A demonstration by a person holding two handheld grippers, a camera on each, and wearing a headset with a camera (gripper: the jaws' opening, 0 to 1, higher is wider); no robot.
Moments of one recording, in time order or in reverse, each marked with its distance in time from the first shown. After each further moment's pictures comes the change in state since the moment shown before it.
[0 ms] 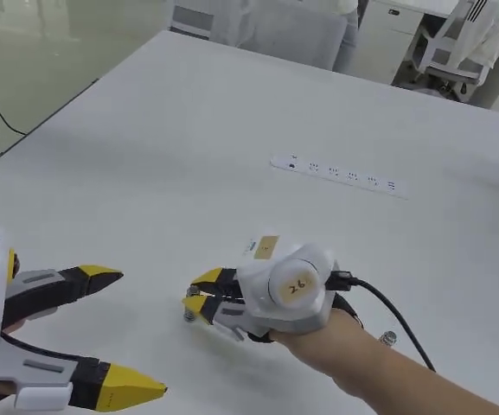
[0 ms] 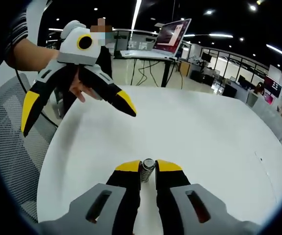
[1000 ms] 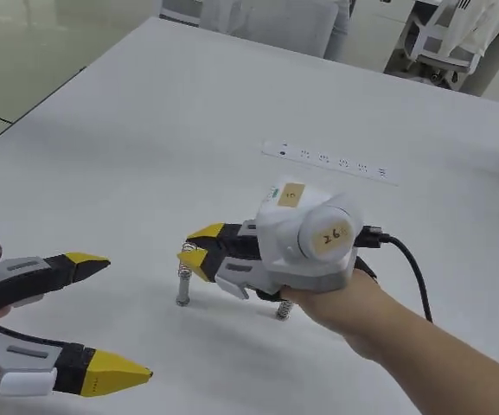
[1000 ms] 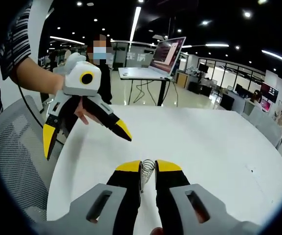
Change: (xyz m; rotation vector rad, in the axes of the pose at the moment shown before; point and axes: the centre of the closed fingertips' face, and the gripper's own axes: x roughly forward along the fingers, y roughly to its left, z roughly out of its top) left arm -0.004 0.001 -0.003 0.005 0.007 0.001; right arm -0.030 -0.007 0.042 -0.019 -0.107 -0.012
